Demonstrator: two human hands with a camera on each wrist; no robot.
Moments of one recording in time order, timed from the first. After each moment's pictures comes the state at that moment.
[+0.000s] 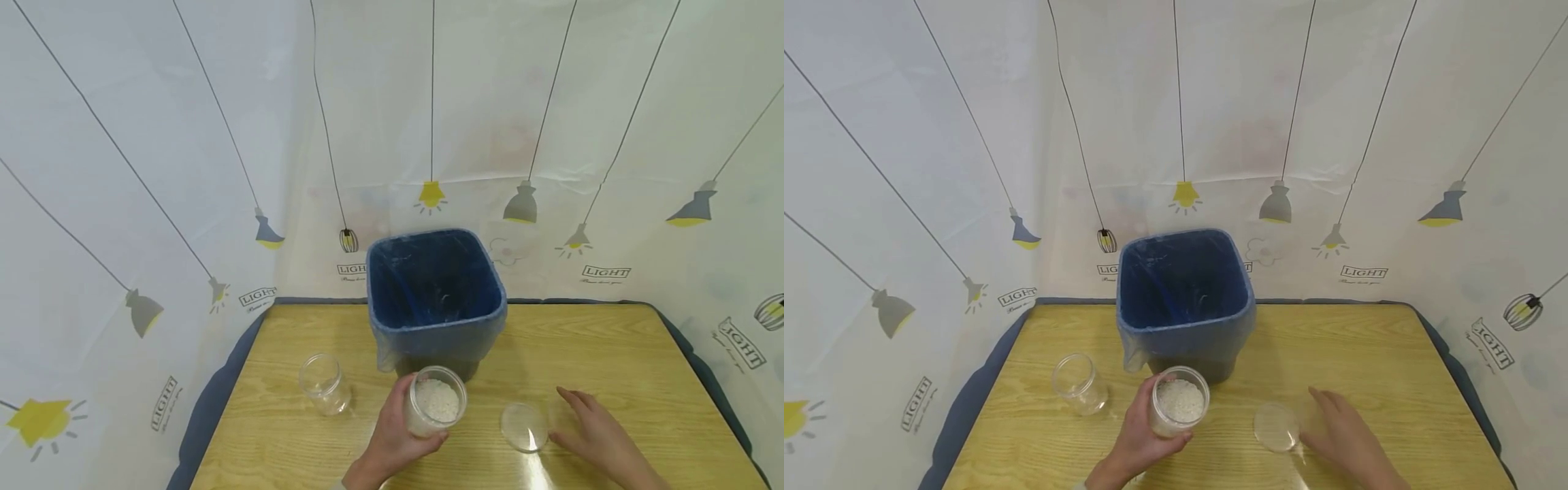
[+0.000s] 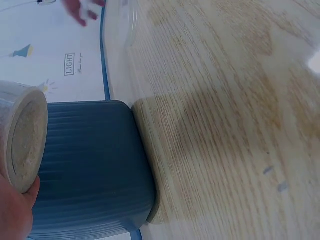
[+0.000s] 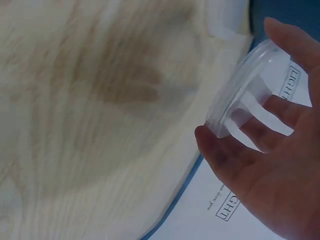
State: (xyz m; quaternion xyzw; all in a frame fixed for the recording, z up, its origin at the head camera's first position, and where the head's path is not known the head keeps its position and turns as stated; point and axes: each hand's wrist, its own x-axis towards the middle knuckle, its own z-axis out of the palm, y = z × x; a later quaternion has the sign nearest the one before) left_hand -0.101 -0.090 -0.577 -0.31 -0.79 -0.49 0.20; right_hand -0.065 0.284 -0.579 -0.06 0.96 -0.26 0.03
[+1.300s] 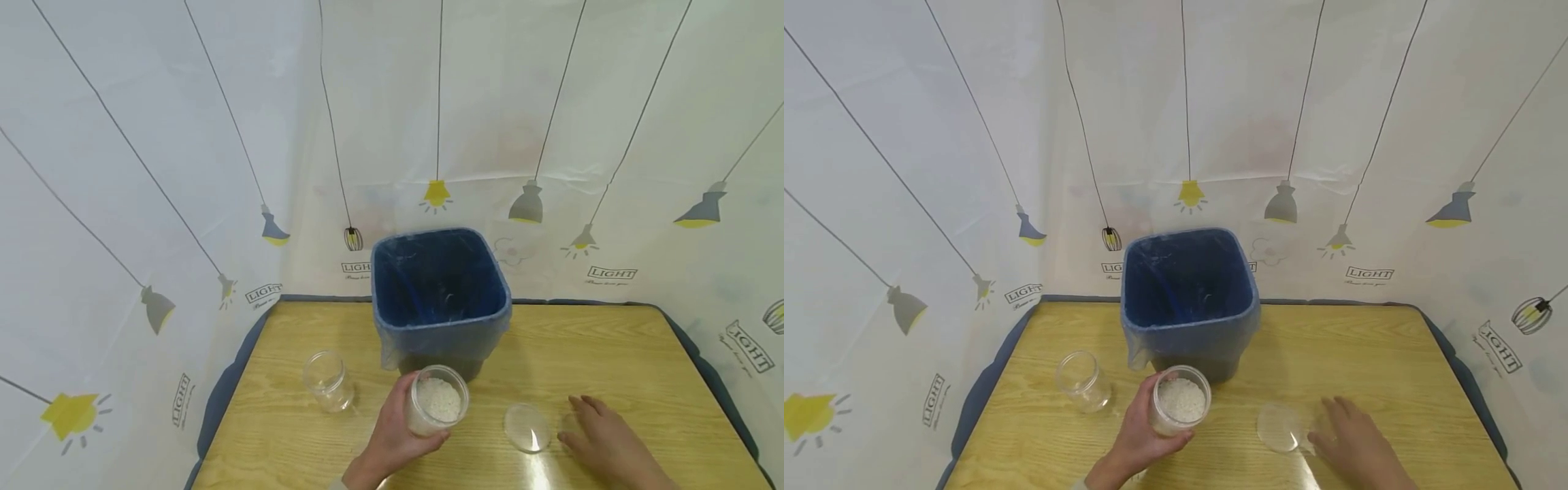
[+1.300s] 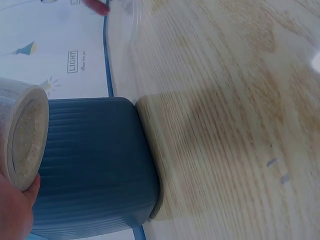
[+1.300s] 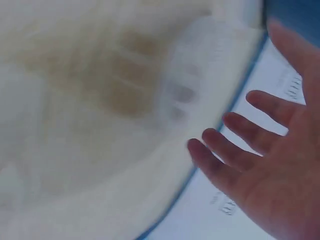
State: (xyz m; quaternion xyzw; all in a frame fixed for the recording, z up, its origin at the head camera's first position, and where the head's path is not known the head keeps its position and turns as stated) left_hand -0.096 -0.095 -0.567 -0.30 -0.80 -0.48 0.18; right_hand -0.070 0.300 -0.593 -0.05 0.97 -0.22 0.09
